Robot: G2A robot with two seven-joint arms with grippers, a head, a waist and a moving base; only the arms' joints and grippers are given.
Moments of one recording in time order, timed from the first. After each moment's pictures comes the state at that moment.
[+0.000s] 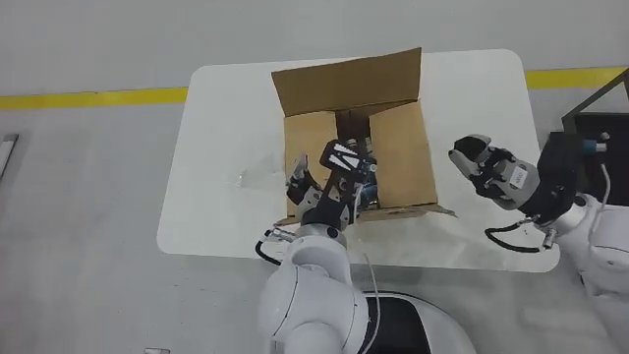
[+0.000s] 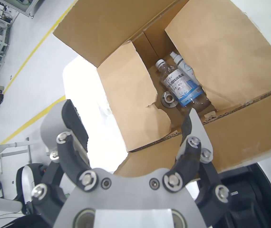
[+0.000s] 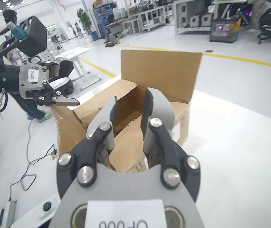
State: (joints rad) left arm 1.27 -1.76 -0.96 -2.24 2.22 -0.31 -1.24; right arm -1.42 -1.04 1.61 -1.99 -0.65 -0.64 0.28
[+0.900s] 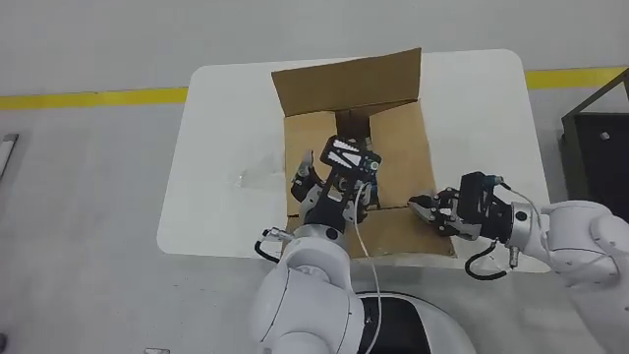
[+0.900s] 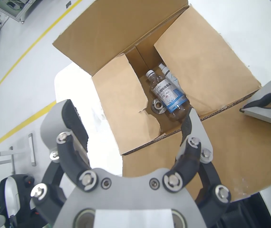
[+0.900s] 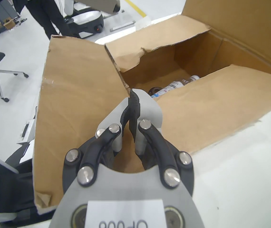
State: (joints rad) left arm 1.22 -1.75 -0.95 -2.25 2.11 -0.27 -1.25; right arm -1.36 -1.02 1.51 -1.91 -0.78 -0.84 0.40
